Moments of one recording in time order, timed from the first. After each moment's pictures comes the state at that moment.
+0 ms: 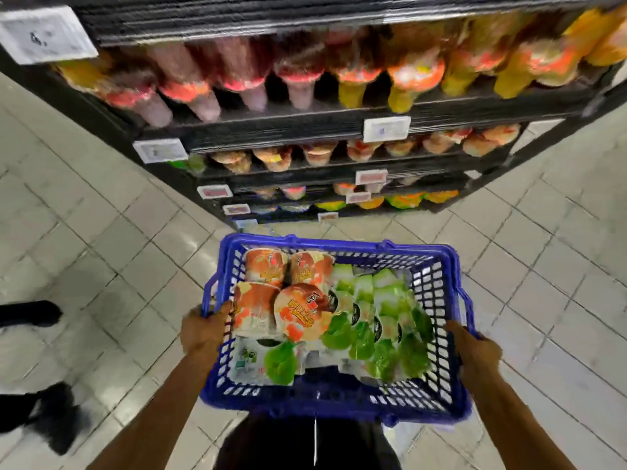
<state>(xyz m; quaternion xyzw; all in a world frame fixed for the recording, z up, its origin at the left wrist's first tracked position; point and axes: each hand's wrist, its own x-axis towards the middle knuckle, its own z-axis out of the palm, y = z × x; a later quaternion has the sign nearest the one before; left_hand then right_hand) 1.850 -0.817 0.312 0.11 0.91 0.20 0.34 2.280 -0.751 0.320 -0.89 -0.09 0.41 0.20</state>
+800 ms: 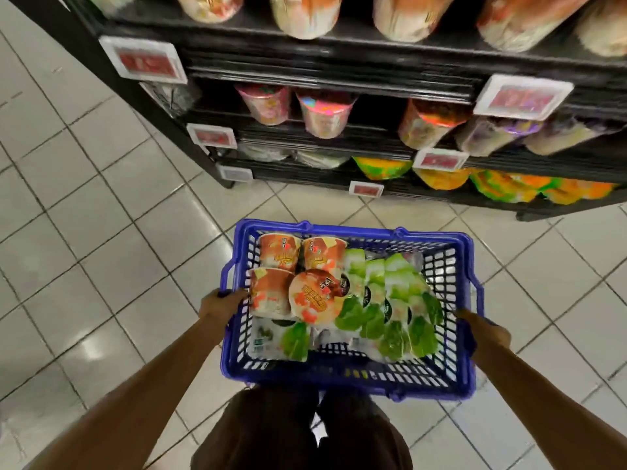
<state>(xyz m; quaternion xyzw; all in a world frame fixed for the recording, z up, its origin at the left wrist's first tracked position) 1.846 -0.782 -0.091 -0.07 0.87 0.23 0.44 2.279 -0.624 -0.085 -0.88 -0.12 0.44 0.12</state>
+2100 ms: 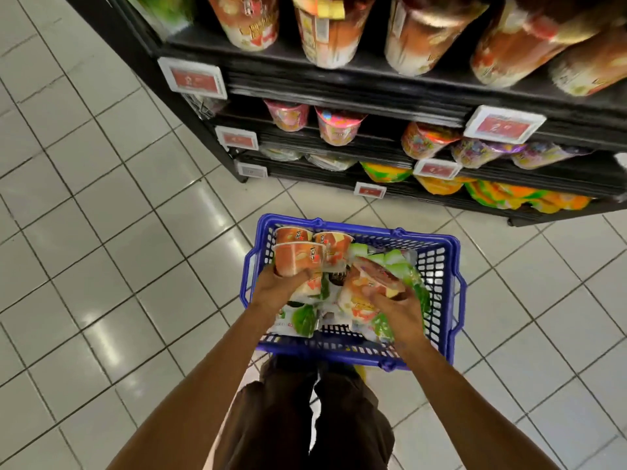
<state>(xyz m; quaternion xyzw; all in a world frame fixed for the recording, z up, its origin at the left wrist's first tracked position) 1.918 -0.731 0.011 0.03 0.80 0.30 0.53 2.131 -0.672 0.010 -0.68 -0.32 0.64 0.17</state>
